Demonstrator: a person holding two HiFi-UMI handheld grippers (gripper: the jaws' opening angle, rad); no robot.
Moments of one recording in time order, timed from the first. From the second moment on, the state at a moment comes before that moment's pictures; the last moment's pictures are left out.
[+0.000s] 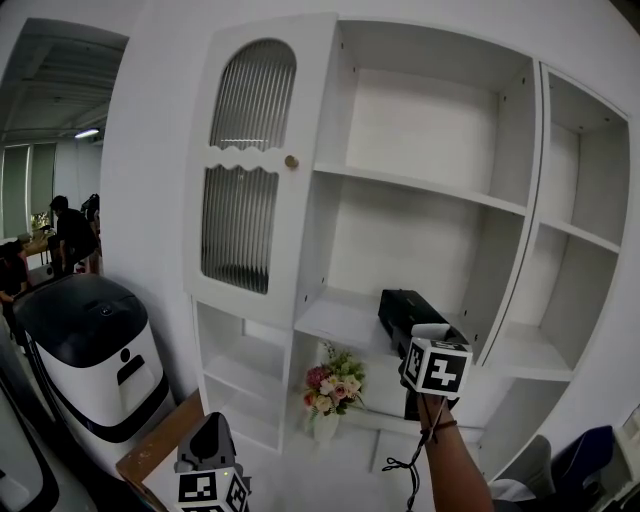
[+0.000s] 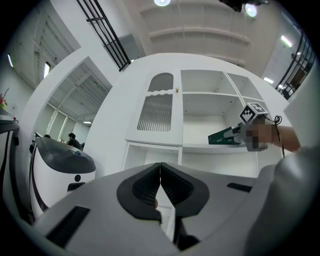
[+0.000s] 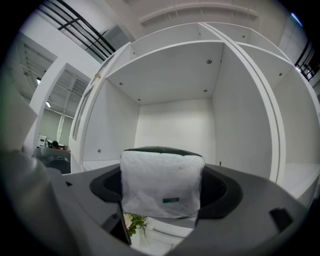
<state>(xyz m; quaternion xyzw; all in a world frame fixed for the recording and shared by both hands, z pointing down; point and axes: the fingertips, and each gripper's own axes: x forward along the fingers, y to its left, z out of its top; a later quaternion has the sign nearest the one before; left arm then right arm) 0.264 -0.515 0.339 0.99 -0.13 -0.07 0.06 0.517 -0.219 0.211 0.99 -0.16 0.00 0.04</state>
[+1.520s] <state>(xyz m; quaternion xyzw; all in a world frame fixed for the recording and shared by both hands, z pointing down) 0.230 -0.441 0.374 0.99 -0.11 -0.02 0.04 0.344 -0.189 0.260 0.96 -0.26 -0.10 -0.04</state>
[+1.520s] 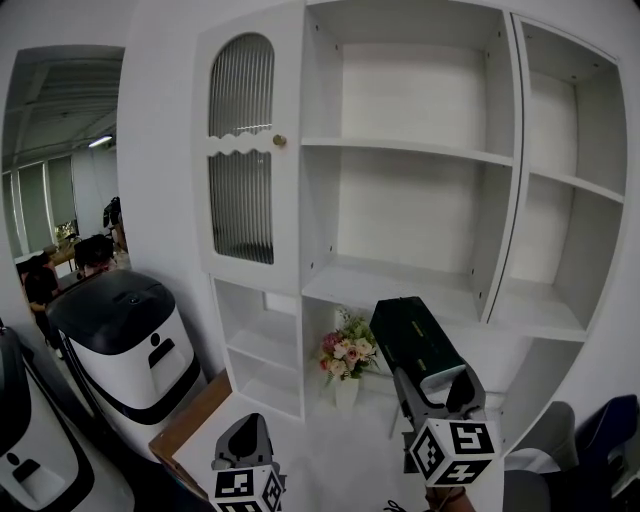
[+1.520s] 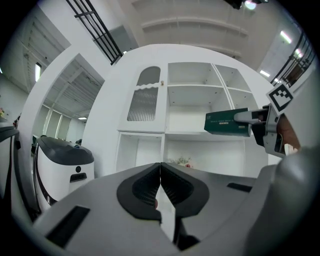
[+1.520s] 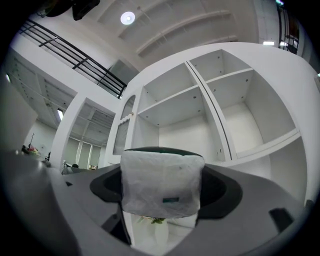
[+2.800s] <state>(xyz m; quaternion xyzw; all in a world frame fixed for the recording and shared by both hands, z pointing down) 0.315 -0.395 0.430 1.00 -0.05 0.02 0.05 0.380 -0.107 0.421 0.96 -0.21 0.02 -0.16</state>
